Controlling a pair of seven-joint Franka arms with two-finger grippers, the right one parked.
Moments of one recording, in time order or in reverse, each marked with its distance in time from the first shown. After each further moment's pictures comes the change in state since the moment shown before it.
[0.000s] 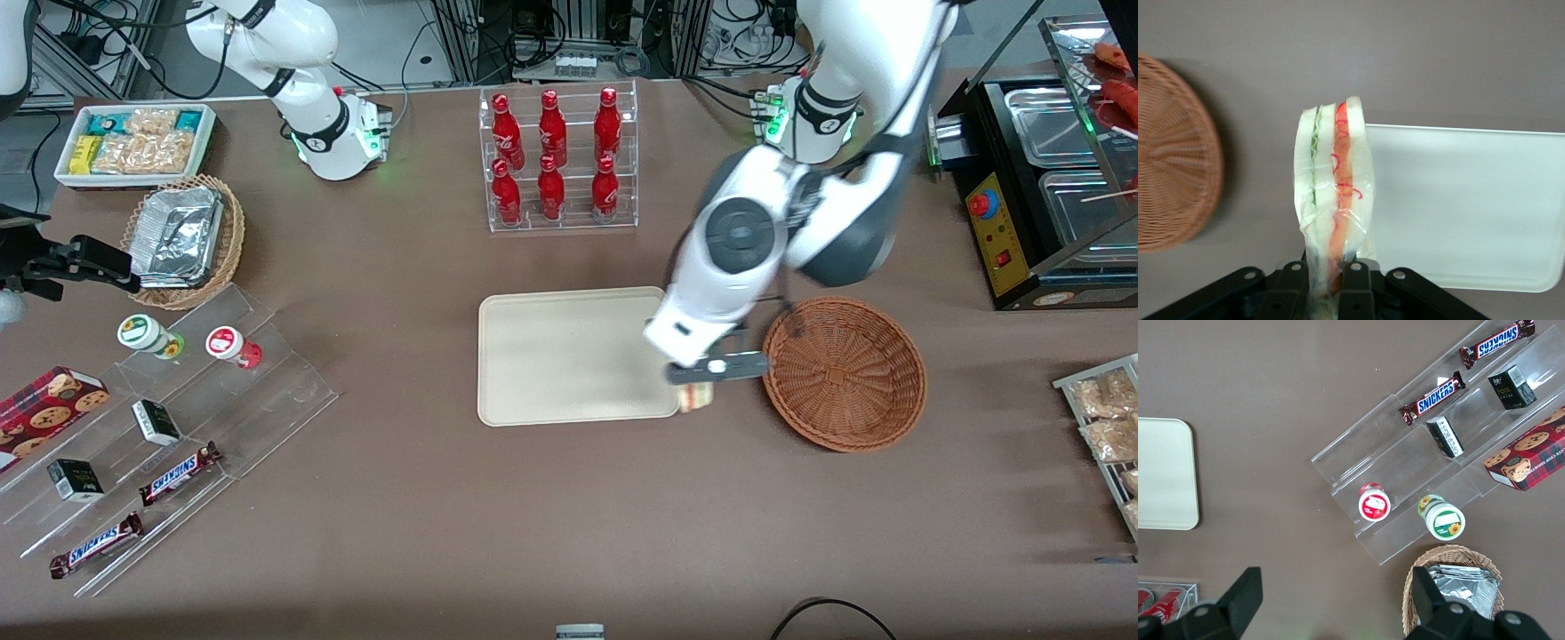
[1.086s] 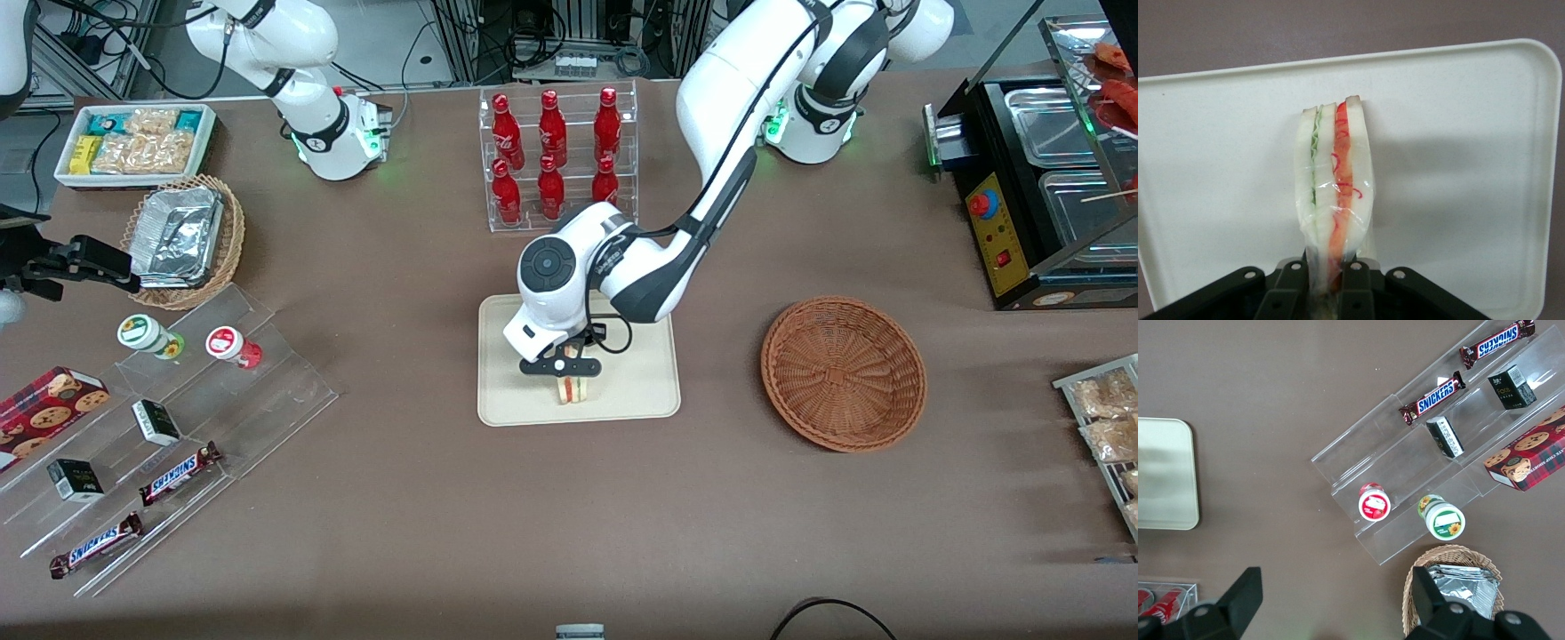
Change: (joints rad) arm -0.226 0.361 0.003 0.183 0.041 0.174 -0.090
